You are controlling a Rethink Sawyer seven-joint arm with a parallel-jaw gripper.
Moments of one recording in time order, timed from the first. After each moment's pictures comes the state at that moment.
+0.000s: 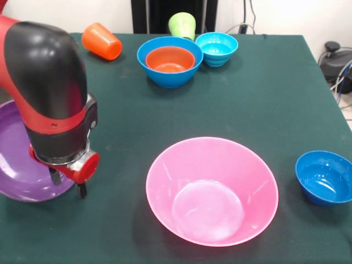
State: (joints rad) arm -0.40 0.05 -0.14 0.59 0.08 0.90 1.82
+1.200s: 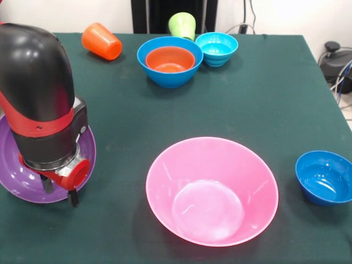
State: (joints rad) arm -0.42 0.07 -0.10 0.54 0.07 0.90 1.82
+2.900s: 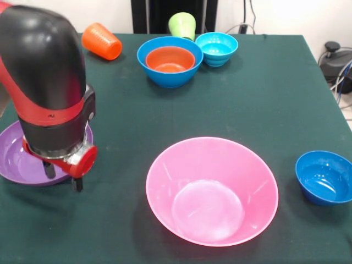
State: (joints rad) arm -0.37 0.02 -0.18 0.54 0.06 1.01 1.82
